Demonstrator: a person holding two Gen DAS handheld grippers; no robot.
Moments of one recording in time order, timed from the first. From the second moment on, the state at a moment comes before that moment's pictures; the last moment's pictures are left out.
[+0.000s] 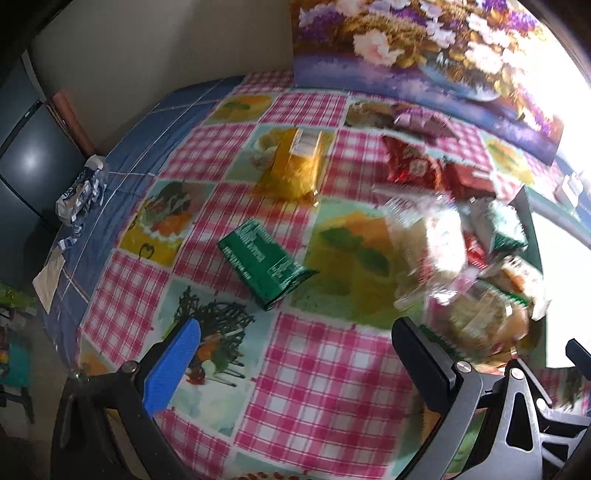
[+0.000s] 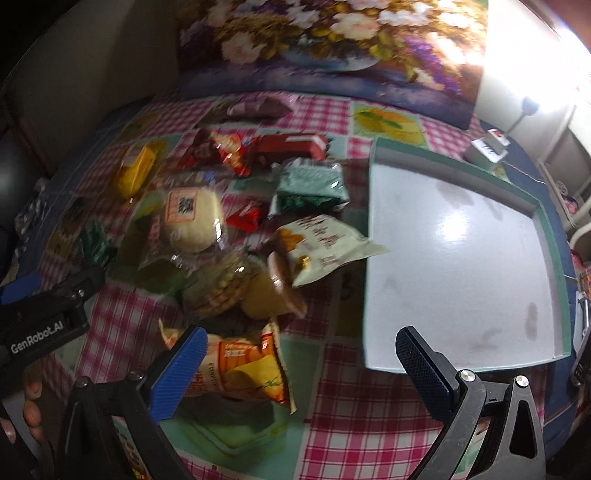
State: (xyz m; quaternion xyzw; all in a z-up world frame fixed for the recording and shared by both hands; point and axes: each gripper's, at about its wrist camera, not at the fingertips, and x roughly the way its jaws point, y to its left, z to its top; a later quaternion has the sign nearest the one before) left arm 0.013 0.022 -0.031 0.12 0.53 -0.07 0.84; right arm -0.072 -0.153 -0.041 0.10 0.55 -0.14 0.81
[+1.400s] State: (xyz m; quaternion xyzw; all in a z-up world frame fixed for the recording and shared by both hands) left arm 0.022 0.033 -0.041 0.08 0.55 -0.06 0.83; right arm -0.084 -0.154 -0.036 0.18 0.56 -0.12 0.80
